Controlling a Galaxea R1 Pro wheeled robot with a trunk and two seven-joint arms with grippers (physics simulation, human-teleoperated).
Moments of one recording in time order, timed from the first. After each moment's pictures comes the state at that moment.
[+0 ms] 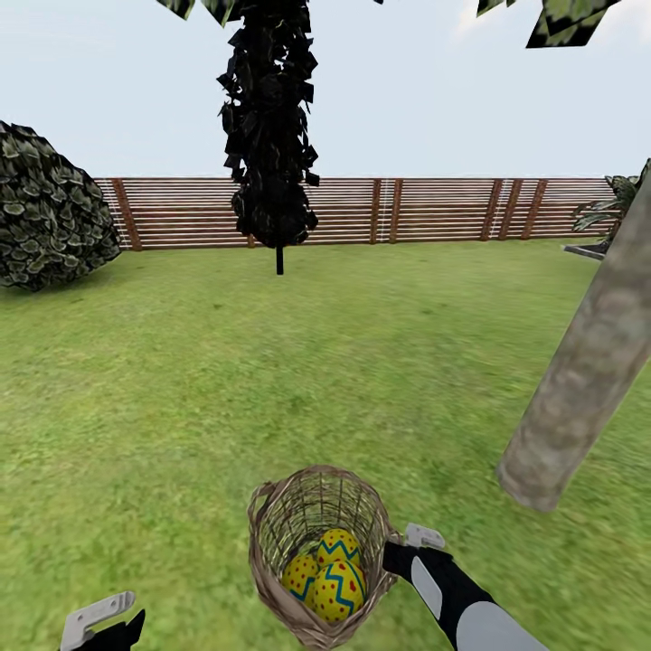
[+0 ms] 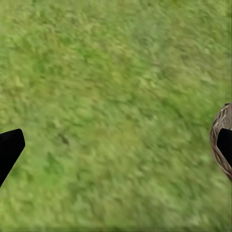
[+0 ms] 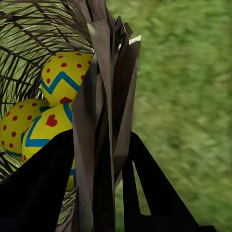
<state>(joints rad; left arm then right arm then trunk) 0.15 0.09 0.25 -1.40 0.25 0.40 0.05 -0.61 0.14 -0.28 -0.30 0.01 0.25 -0.03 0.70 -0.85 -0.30</state>
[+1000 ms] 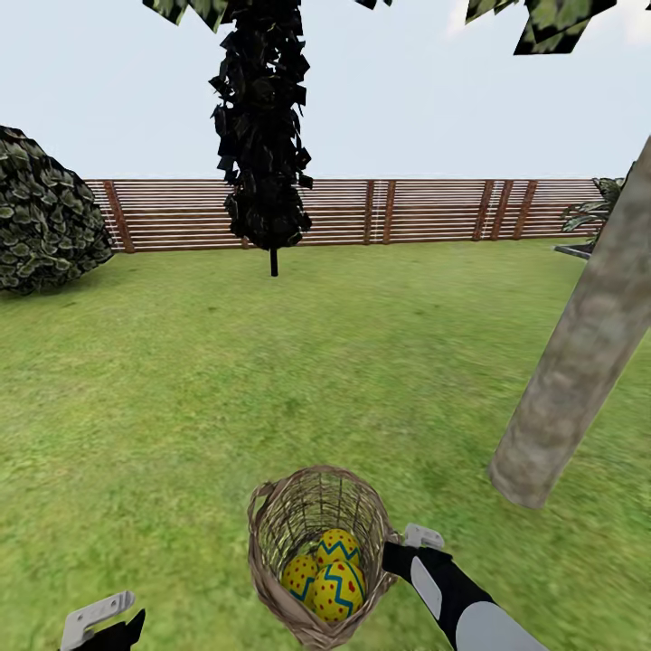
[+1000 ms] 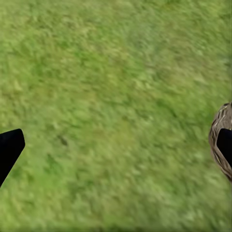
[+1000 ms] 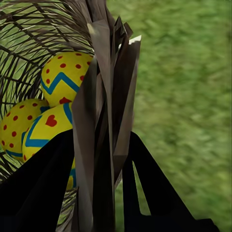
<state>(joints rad) 0.15 0.09 0.25 -1.40 0.25 0.40 0.05 -0.61 0.14 -0.28 -0.30 0.01 0.25 -0.03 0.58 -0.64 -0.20</state>
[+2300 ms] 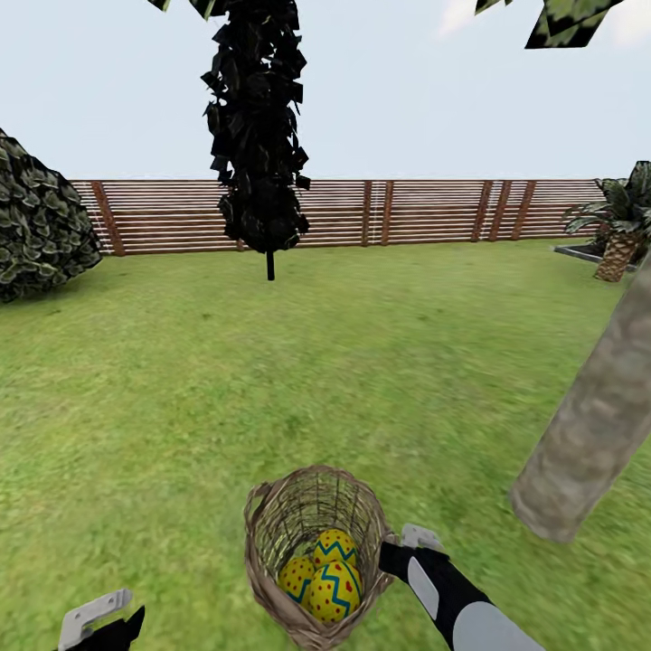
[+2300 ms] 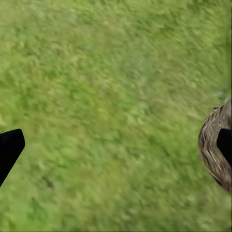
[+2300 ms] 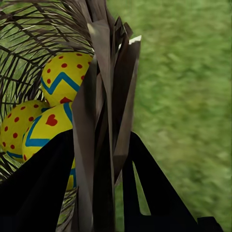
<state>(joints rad) 0.14 0.10 0.25 -1.40 0.30 0.41 0.05 -0.61 0.15 -0.28 -0.30 0.01 0.25 -0.03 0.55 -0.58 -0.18</state>
